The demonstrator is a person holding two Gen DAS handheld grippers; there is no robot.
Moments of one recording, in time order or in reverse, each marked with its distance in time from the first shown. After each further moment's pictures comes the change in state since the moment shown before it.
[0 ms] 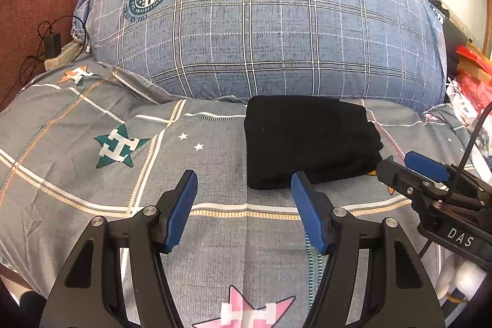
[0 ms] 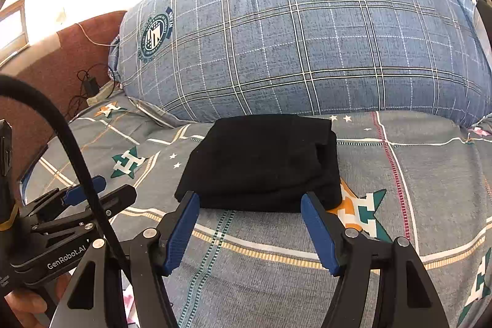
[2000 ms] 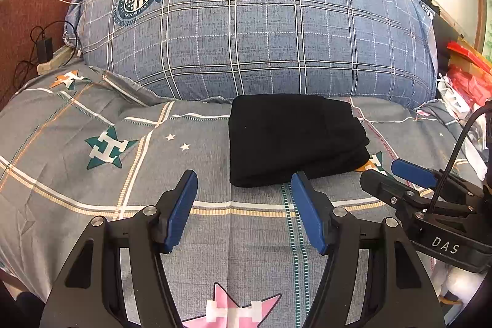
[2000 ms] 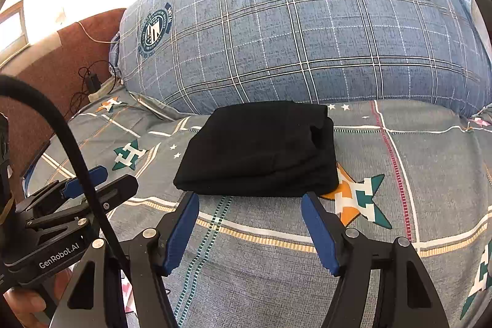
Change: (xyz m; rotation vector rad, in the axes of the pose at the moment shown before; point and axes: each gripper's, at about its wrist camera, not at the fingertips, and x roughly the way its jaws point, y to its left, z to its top) left arm -0.002 -0.015 -0.005 0.012 -0.007 -0.028; right arm -0.006 0.006 -0.016 0.031 0.018 -0.008
